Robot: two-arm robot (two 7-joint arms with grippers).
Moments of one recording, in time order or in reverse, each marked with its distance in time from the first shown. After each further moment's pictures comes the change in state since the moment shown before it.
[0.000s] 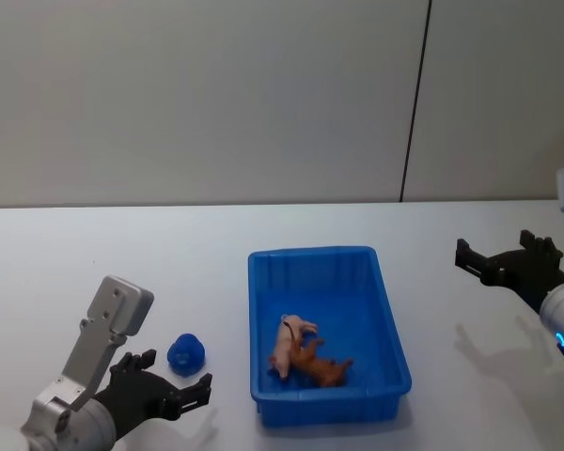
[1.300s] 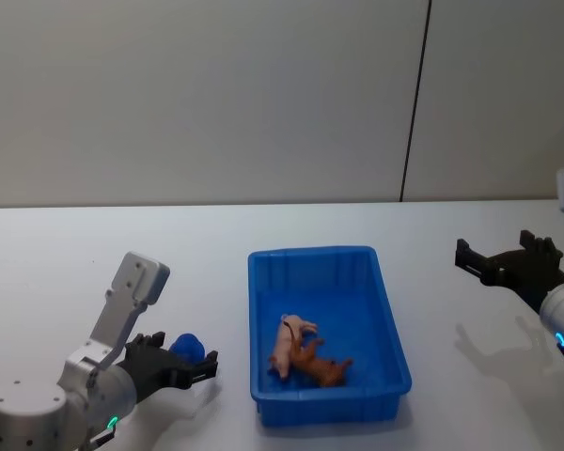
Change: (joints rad) left arm -0.177 -0.143 0.010 0.243 0.095 0.042 -0.076; right arm 0.000 0.000 0.000 0.000 0.000 0.000 0.000
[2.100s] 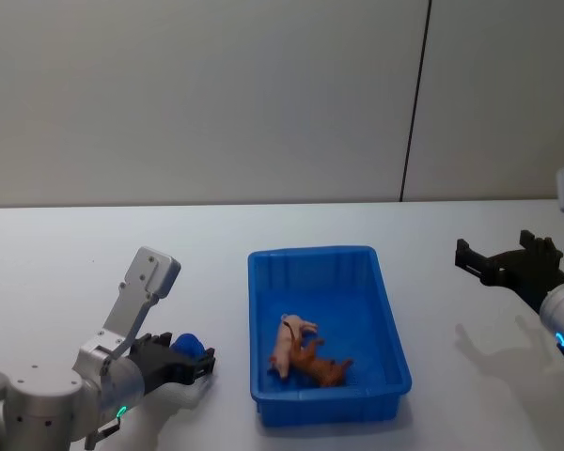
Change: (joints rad) left arm -0.059 -0.044 0.008 0.073 0.052 0.052 -0.009; right arm 0.000 0.000 0.000 0.000 0.000 0.000 0.000
